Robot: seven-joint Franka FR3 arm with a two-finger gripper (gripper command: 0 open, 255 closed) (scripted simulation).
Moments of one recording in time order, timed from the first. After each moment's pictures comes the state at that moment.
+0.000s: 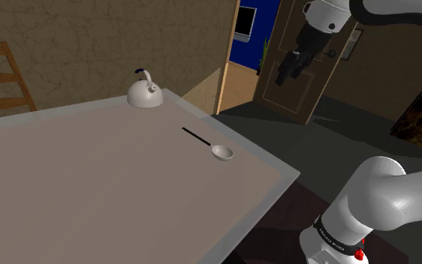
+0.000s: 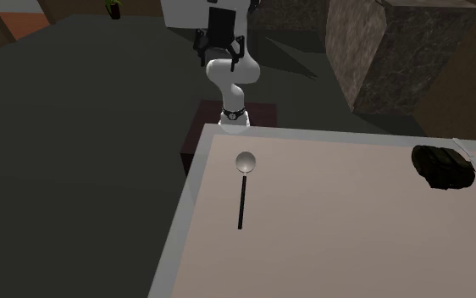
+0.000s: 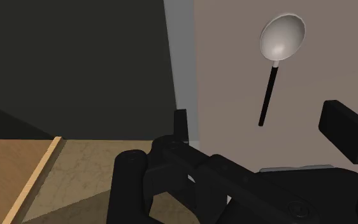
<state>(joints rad) 0.02 -0.83 0.04 -2.27 -0.10 1.69 0.06</state>
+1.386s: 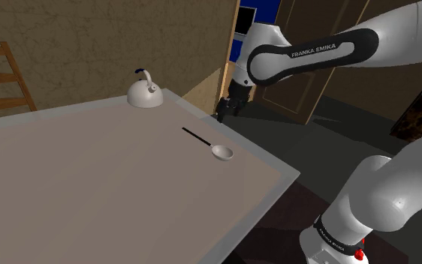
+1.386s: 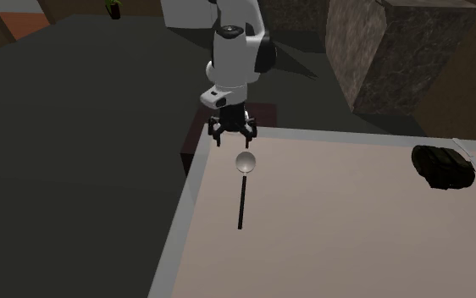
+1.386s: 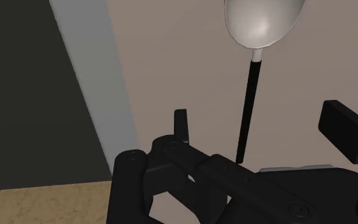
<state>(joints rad) 0.08 -0.31 0.04 -2.35 0.02 2.20 0.11</state>
